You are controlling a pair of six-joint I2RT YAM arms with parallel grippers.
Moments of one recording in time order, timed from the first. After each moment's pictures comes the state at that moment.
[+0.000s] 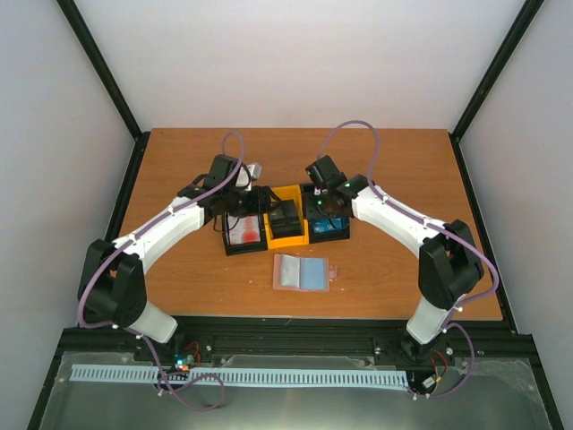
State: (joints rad) left arm -0.44 1.51 1.12 -0.40 0.47 -0.55; right arm 0.63 1.70 1.34 -0.68 0.03 0.49
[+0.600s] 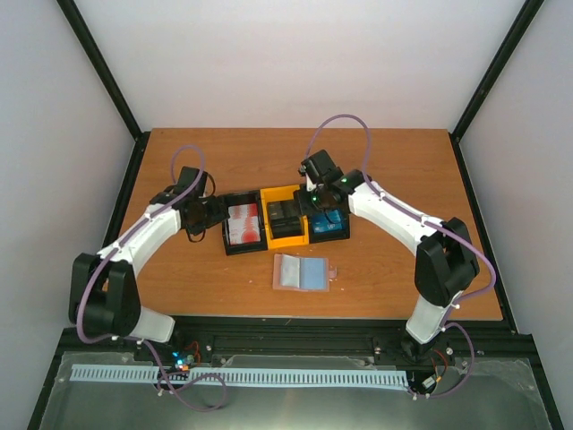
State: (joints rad) left arm -0.23 1.40 0.98 -0.64 0.09 -0.67; right arm 0.65 1.74 1.42 -0.69 -0.07 0.35
